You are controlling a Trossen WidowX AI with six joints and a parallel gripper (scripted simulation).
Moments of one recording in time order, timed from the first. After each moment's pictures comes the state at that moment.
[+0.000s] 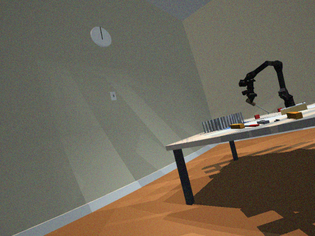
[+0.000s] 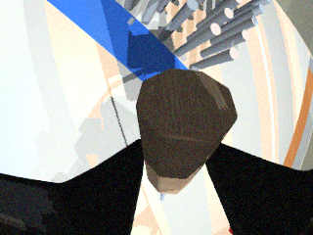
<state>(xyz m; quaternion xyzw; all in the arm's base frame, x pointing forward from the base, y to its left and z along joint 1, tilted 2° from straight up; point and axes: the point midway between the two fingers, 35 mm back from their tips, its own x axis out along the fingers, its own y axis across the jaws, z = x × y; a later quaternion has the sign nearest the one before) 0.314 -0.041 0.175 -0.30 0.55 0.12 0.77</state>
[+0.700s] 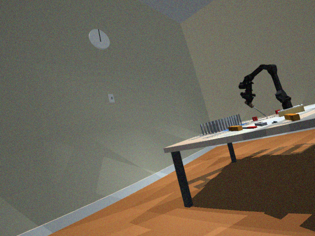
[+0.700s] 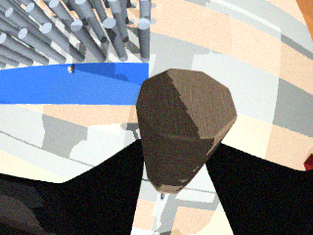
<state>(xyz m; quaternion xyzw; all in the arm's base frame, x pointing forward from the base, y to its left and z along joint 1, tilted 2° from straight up) 0.327 -0.100 0.180 0.00 0.57 -0.05 0.82</state>
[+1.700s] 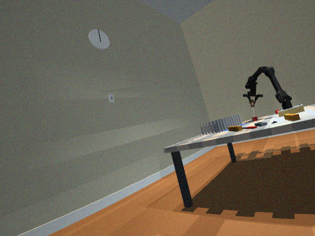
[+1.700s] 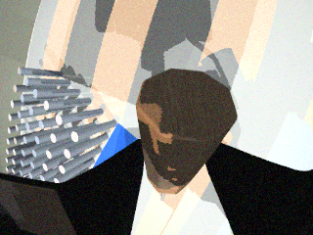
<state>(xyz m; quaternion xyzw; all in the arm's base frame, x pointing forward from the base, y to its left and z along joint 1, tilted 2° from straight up) 0.325 -0.196 0.185 0.43 0.47 -0.28 0.72</state>
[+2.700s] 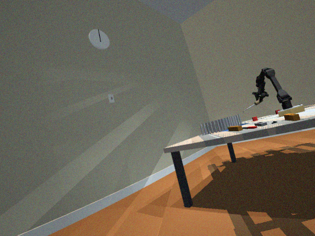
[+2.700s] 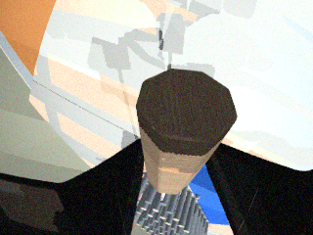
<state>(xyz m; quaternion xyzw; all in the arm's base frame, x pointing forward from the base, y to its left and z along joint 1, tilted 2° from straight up) 0.287 -0.300 0.187 0.75 0.26 -0.43 0.43</state>
